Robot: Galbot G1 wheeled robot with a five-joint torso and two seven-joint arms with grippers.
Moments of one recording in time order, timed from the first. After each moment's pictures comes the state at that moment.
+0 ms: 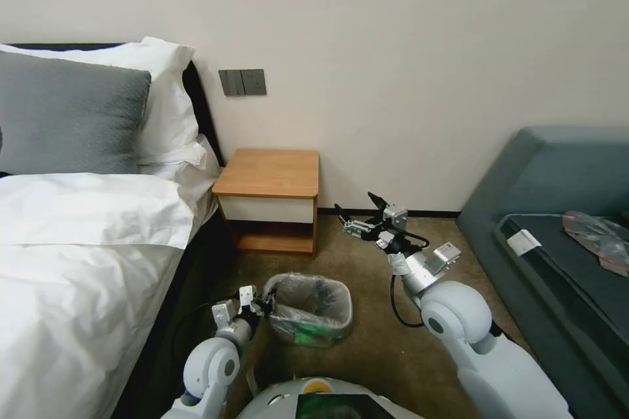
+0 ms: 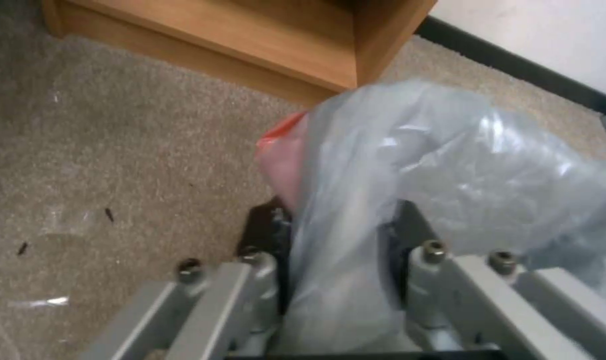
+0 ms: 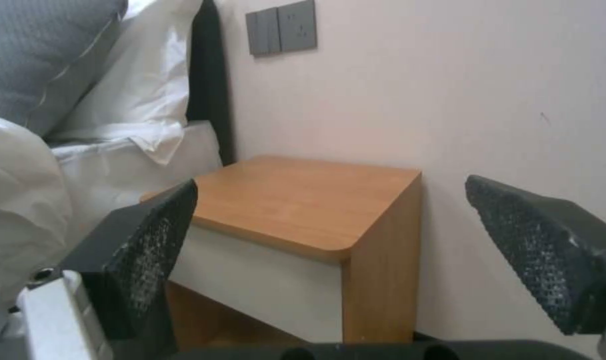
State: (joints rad) left arm 1.60 -1.39 -0.45 -2.12 -0.62 0.59 -0.18; right arm -1.26 1.04 0.35 2.33 0.55 -0.24 0.01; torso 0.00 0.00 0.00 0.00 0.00
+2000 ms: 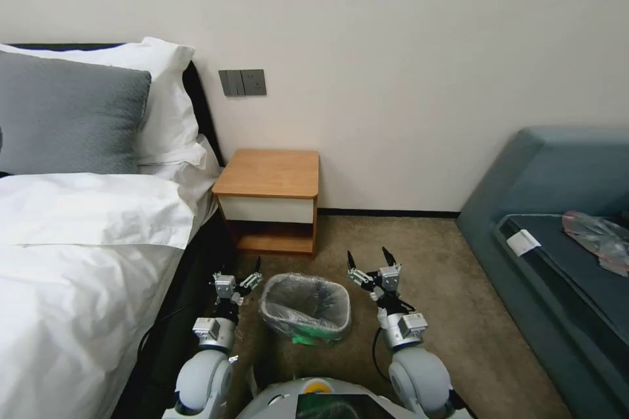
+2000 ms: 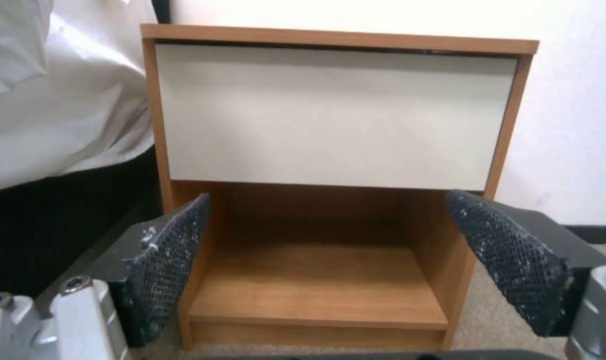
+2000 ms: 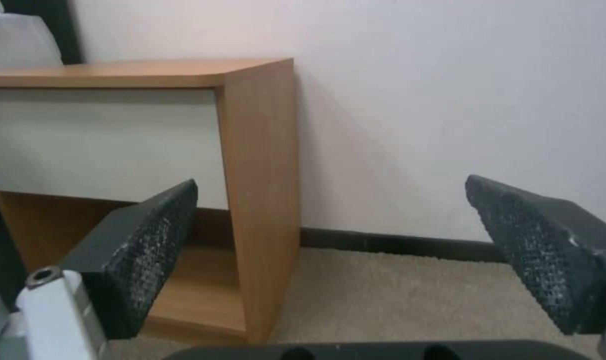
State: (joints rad) left arm 1.65 -1.38 -0.50 -2.02 -0.21 -0.15 -0.04; right arm -1.63 1.37 0.34 2.15 0.07 0.07 0.10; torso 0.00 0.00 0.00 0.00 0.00
